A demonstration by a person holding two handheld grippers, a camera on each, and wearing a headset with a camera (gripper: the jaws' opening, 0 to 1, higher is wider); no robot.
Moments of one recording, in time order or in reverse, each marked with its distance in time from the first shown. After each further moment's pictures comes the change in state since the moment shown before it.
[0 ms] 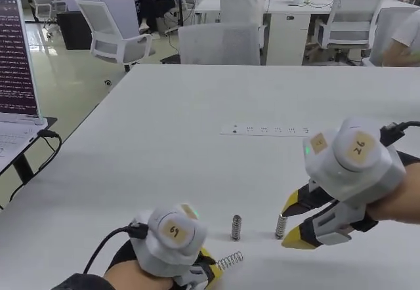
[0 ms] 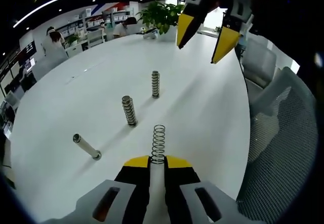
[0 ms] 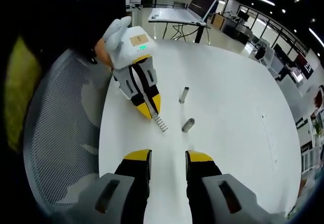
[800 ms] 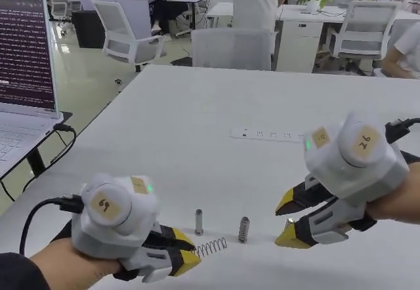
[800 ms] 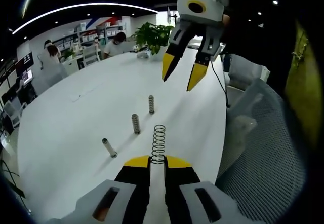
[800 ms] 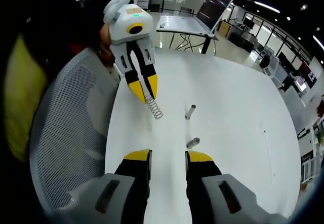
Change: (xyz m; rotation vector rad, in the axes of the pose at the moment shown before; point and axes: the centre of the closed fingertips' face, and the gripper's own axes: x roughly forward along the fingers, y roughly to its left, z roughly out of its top) left arm -0.086 -0.001 0.016 0.051 -0.135 -0.056; right arm -0.003 0.013 0.039 -0.045 -0.061 0.041
